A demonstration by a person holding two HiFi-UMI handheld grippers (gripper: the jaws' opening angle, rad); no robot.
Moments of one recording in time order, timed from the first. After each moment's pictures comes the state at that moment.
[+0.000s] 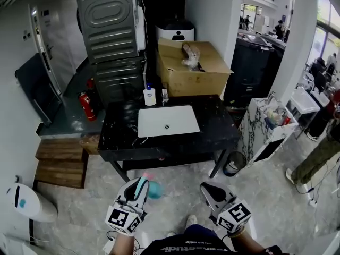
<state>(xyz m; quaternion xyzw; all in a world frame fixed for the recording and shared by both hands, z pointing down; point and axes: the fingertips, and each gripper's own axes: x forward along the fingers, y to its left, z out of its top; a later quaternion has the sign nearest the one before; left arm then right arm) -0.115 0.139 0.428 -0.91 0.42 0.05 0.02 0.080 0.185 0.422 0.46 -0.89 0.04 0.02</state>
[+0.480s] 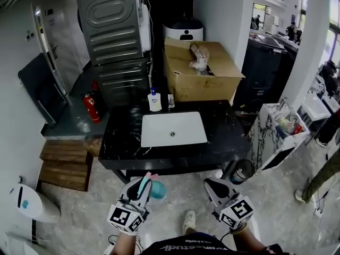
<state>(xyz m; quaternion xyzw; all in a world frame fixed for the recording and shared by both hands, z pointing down) -0.092 0.042 0.437 -0.90 0.43 0.05 0.01 0.109 0.069 0.431 0.45 -0.89 0.03 0.02</state>
